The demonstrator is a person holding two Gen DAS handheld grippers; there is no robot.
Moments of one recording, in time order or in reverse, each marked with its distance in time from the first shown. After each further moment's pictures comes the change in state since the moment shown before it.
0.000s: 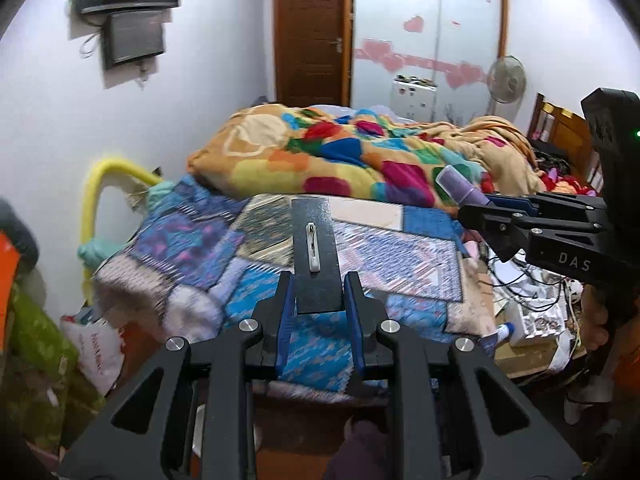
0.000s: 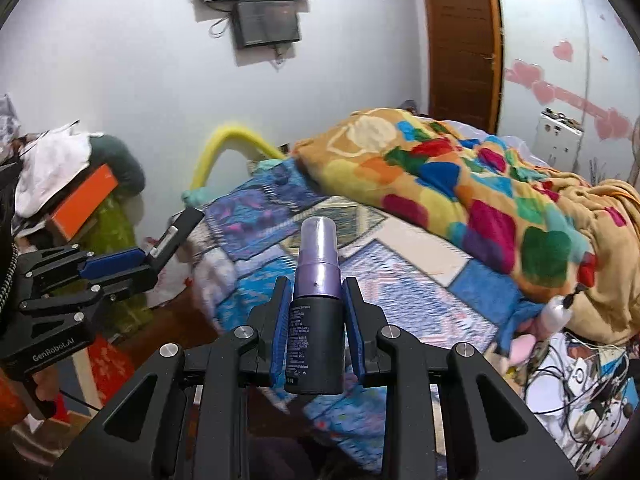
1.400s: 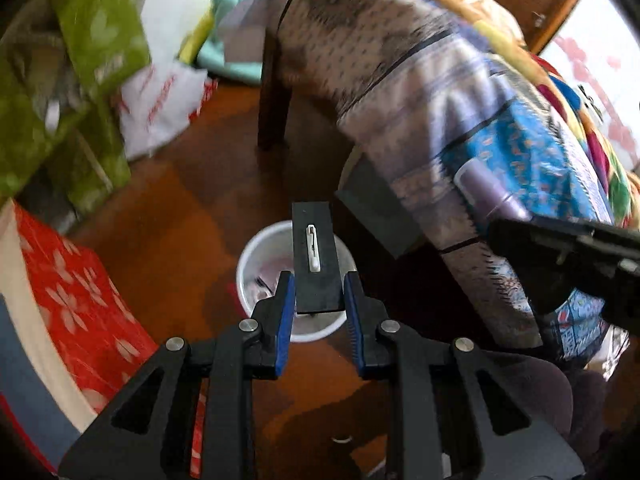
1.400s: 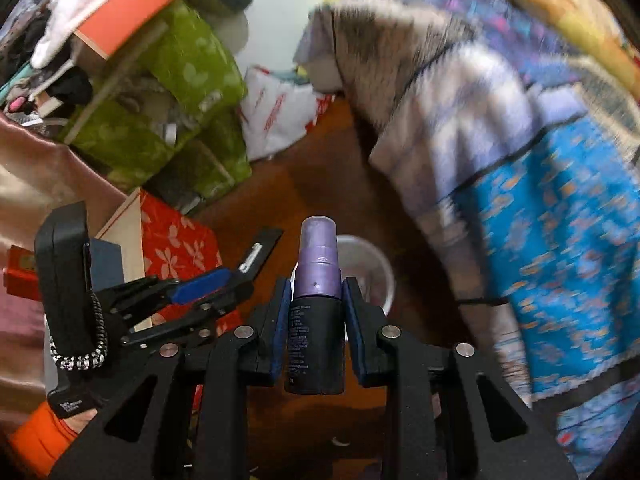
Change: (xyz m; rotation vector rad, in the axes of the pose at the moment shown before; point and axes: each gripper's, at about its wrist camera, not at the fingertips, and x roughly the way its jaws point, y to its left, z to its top) left arm 0.110 0.249 -0.298 -0.634 0.395 0.196; right arm 0.270 0.239 -0.123 -0.135 0.577 0.348
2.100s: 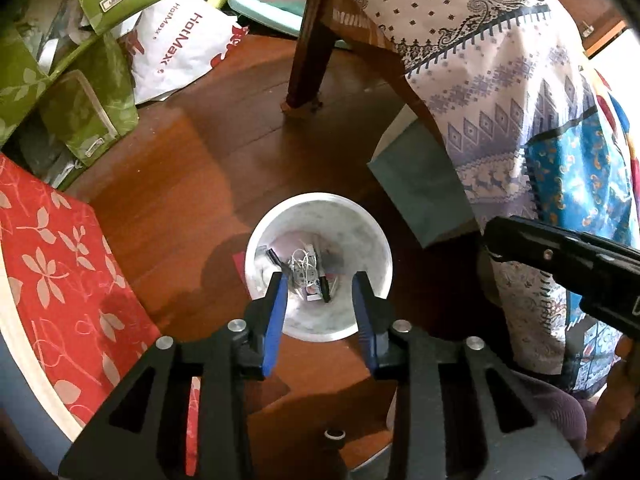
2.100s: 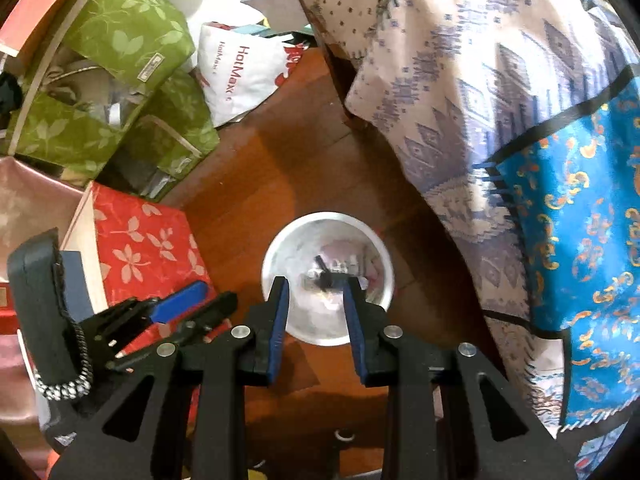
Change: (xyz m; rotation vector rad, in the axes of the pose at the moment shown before) left arm 0.062 0.026 0.009 -0.110 0.120 0.053; right arm 0.069 -0.029 0.022 0.073 0.131 -0.040
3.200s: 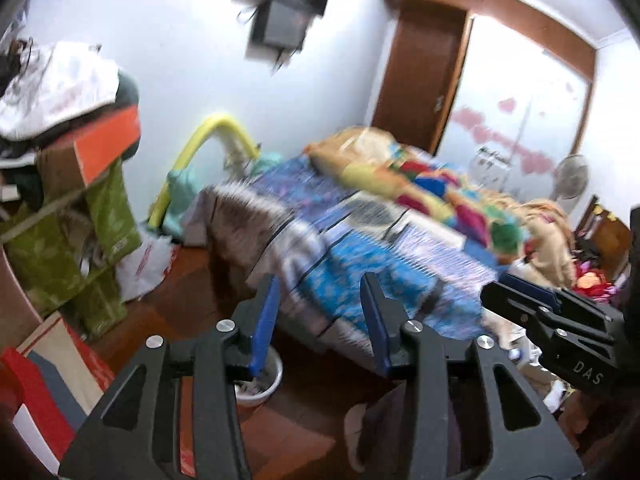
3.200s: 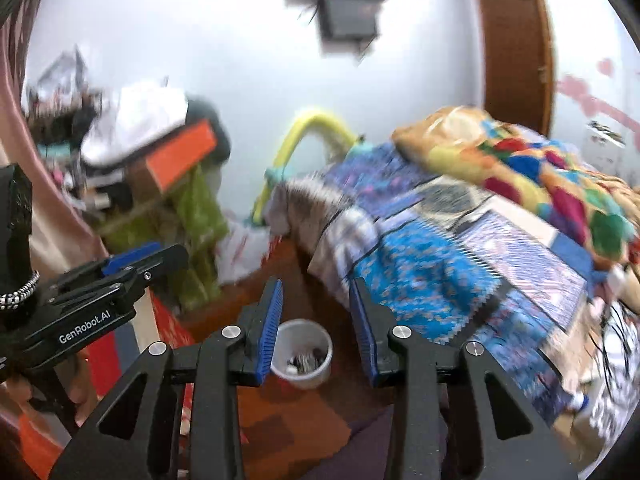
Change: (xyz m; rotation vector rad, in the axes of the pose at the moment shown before) left arm -0.375 -0.107 -0.148 0.344 -0.686 -0.242; right arm -0.333 0.072 -0.246 0.044 -0.819 -0.230
